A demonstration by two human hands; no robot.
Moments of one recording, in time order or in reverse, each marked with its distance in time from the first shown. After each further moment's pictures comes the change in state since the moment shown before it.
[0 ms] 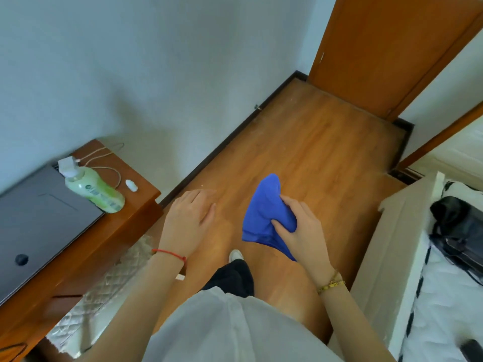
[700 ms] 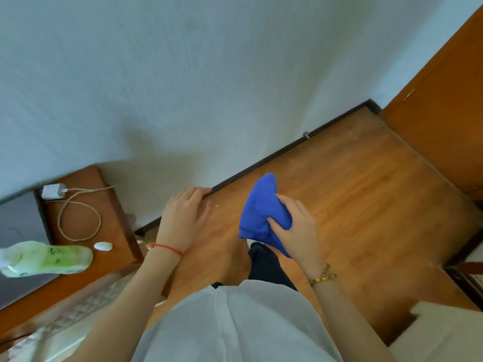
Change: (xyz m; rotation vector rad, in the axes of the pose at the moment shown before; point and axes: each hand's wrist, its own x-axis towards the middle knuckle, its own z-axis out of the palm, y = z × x) left_hand 0.281 -0.069 0.066 0.084 0.054 -0.431; right_hand 0.383 0.040 0.046 0.029 -0.283 -0.200
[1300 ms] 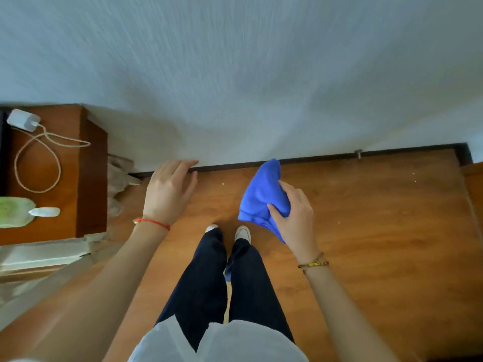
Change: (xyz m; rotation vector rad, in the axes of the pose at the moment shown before) left_hand 0.118 -0.054 0.113 0.099 0.373 -0.226; right_hand 0.223 0.107 0.060 -0.011 -0.306 -0.239
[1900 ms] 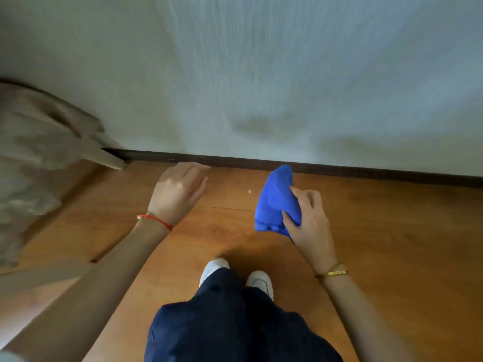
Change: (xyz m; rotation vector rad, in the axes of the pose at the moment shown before) left_hand -0.082 -0.287 0.384 0.143 -0.019 0.031; right_hand 0.118 0.296 0.376 -0.051 -0.195 -0.233
